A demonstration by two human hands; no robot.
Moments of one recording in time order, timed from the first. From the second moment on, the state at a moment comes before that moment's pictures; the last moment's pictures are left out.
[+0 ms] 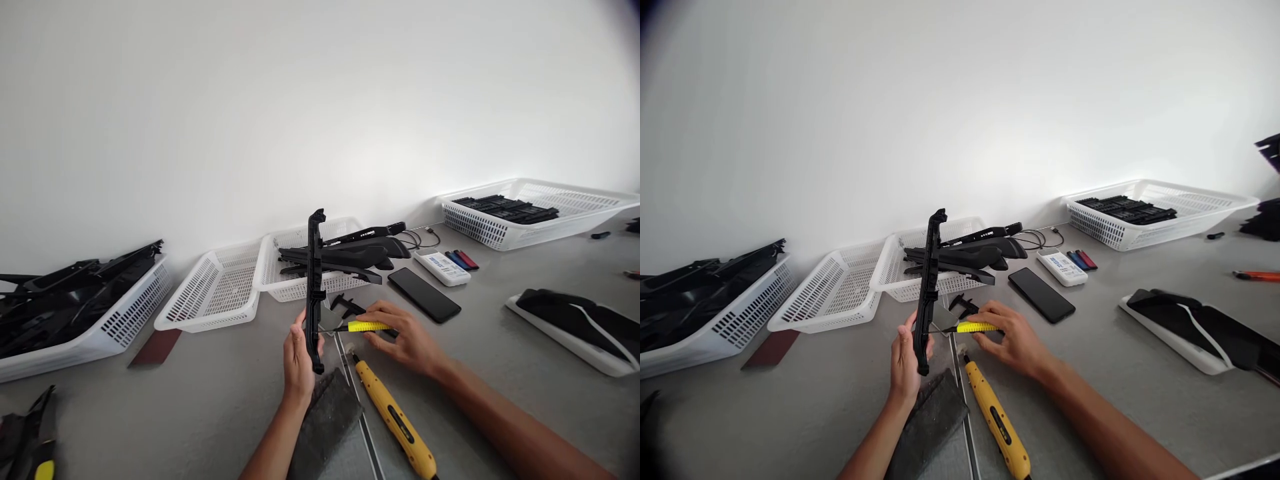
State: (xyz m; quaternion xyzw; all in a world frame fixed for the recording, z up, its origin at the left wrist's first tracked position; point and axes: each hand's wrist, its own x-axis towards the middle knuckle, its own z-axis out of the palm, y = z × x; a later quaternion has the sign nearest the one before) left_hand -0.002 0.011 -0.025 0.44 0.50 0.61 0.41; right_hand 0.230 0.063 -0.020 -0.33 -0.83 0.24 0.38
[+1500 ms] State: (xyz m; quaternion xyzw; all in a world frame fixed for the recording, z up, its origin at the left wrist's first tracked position) left_hand -0.002 0.013 -0.019 0.40 0.49 0.63 0.46; right_hand 0.234 0.061 -0.013 -0.33 -0.82 0.29 0.36
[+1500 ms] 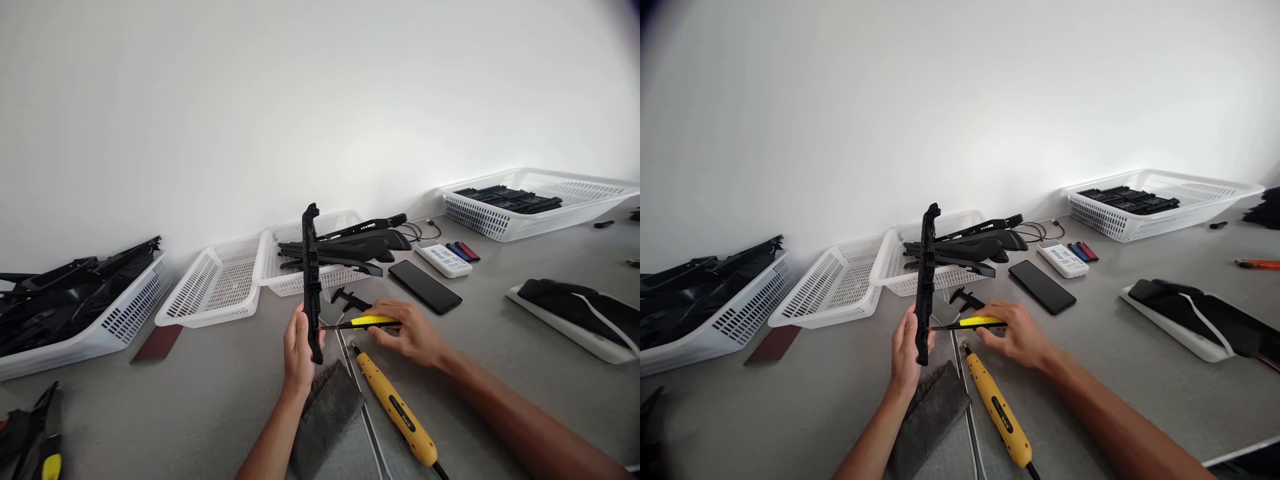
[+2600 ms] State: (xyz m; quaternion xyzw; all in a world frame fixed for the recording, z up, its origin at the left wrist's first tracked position) left_hand -0.012 0.022 -0.018 0.33 0.36 0.63 0.61; right_hand 0.237 0.061 -0.010 -0.37 -0.82 0.27 0.36
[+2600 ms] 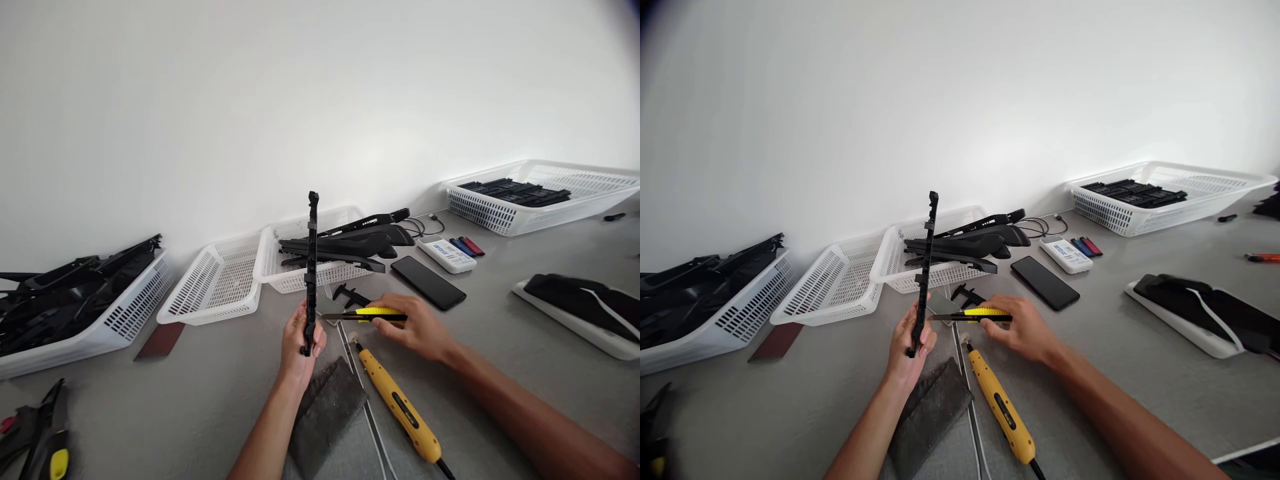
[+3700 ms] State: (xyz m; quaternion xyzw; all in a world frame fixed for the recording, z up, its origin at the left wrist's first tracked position) left_hand -0.006 0.018 -0.023 0.35 0.45 0.67 0.48; right_hand 0.230 0.054 -0.010 -0.34 -0.83 0.28 0.34
